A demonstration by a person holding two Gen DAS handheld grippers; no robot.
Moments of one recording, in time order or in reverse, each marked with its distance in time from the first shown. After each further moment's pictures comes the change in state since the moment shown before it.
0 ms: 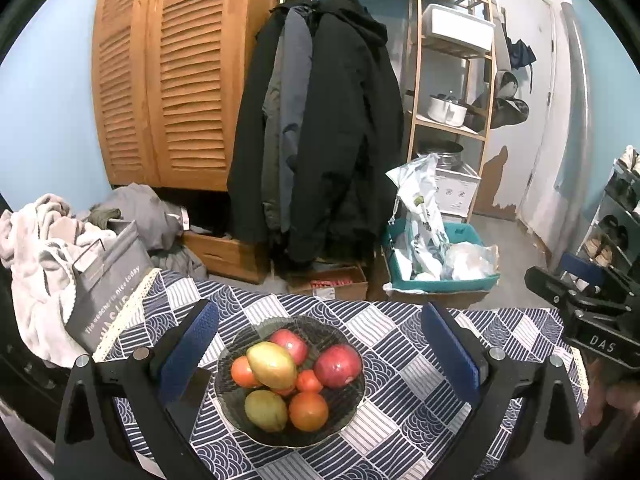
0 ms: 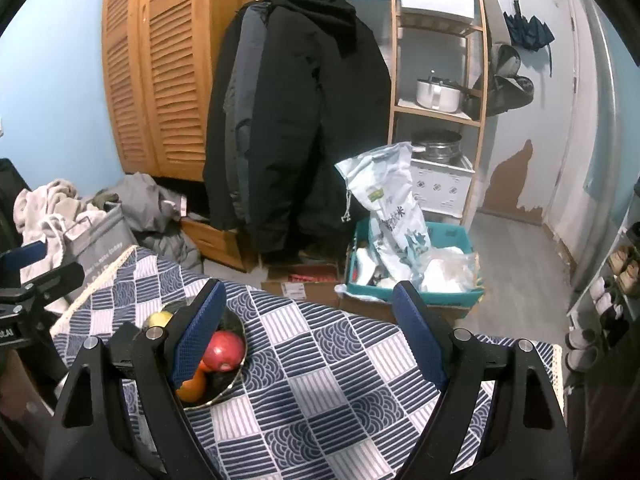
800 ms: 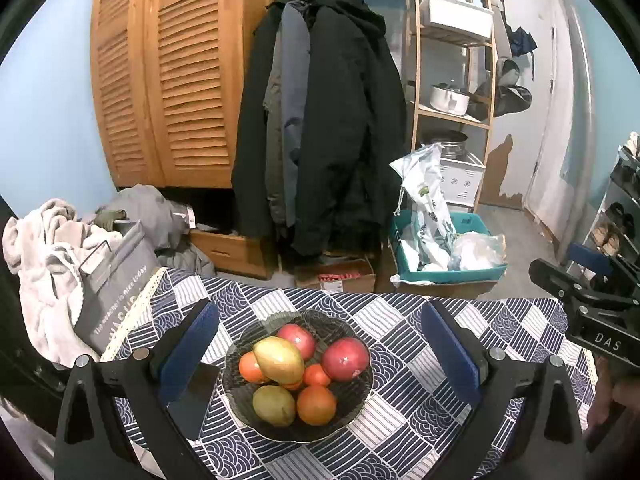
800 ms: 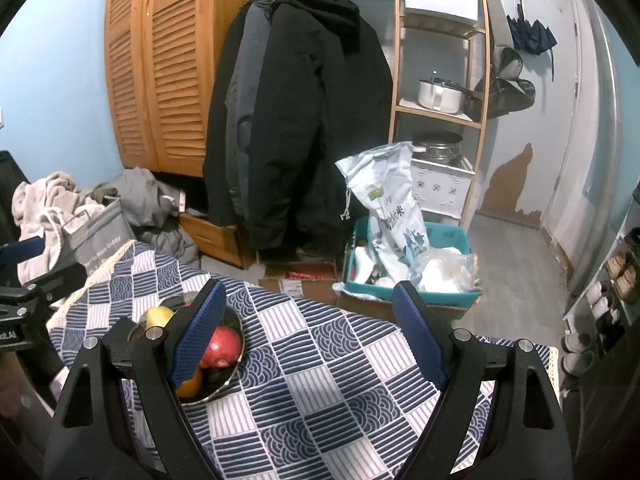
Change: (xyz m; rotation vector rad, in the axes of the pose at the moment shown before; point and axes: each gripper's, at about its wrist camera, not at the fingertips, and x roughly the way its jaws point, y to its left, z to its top) left arm 0.001 -0.005 -0.003 0.041 0.021 0.034; right arm 0.000 0.001 -0.001 -0.011 0.004 -0.004
